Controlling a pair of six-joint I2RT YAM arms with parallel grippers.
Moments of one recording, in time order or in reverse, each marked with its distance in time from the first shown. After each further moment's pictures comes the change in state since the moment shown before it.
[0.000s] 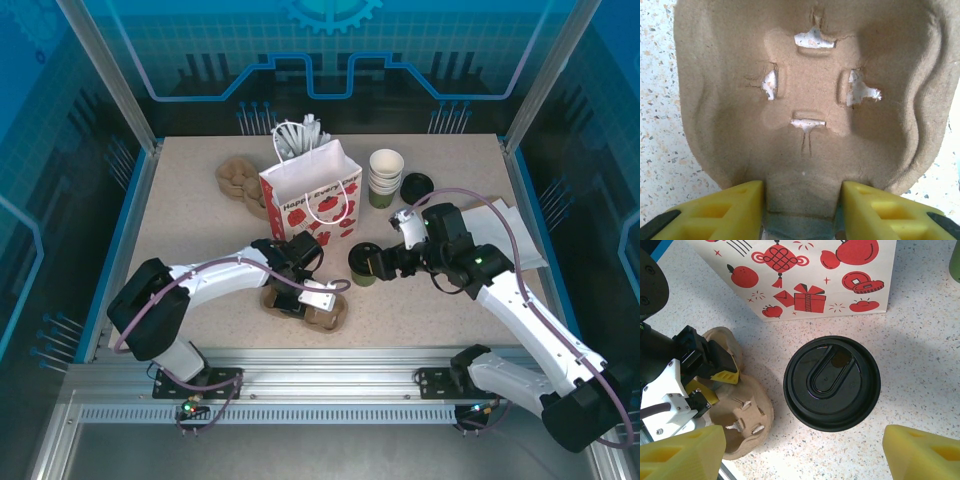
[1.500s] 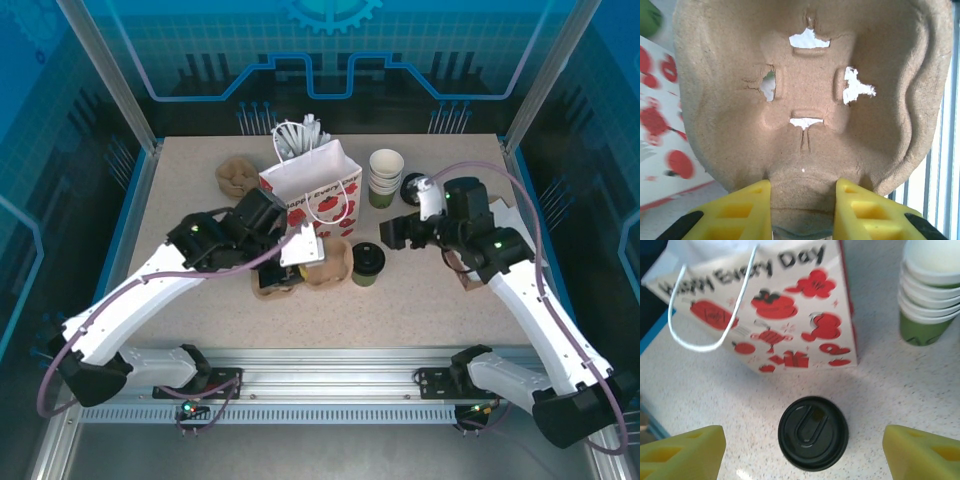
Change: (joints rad) left arm 0.002 -0.345 0.476 -0.380 0.047 -0.468; right arm -0.126 0.036 0.217 -0.028 -0.009 0.027
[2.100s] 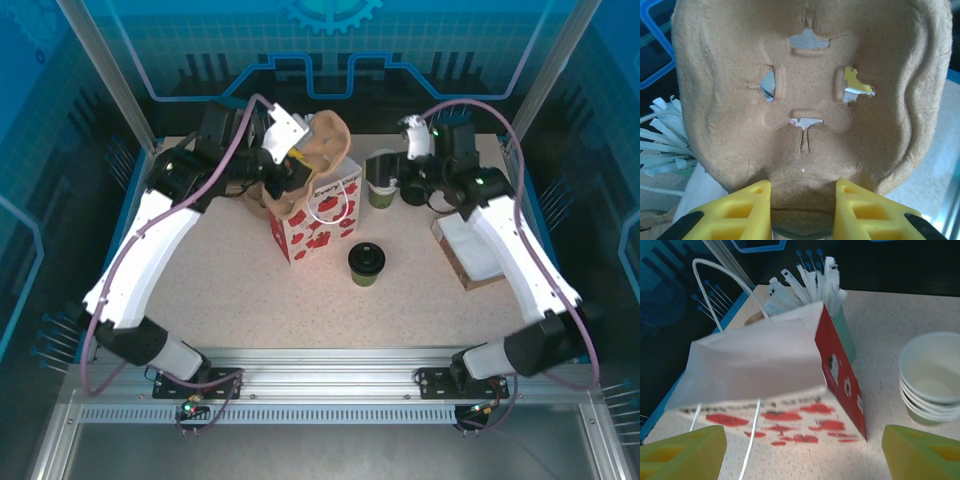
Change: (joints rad) left arm 0.272 0.297 0.539 0.116 0.041 -0.343; right arm -0.017 0.418 0.432 0.079 -0.061 0.081
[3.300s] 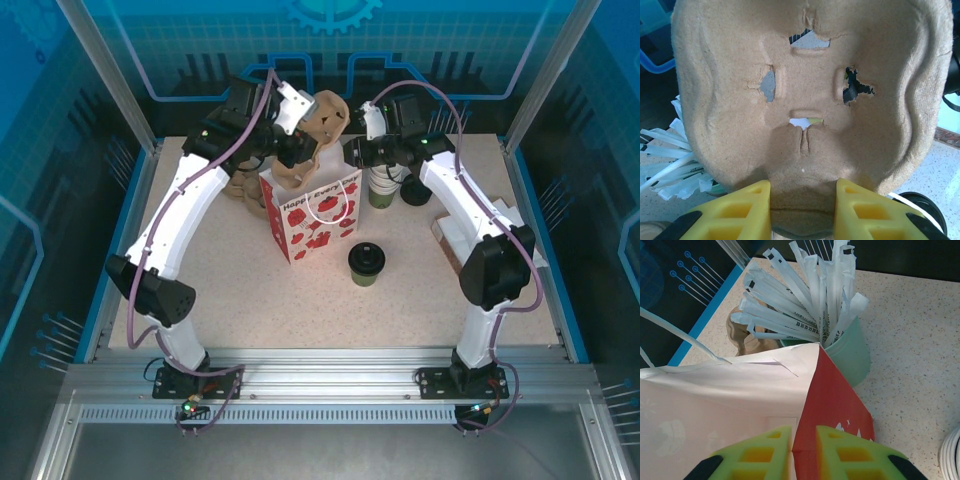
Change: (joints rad) left arm 0.095 0.241 0.119 0.082 0.012 -0.027; right arm 0.043 0.426 0.322 -0.026 -0.034 -0.042
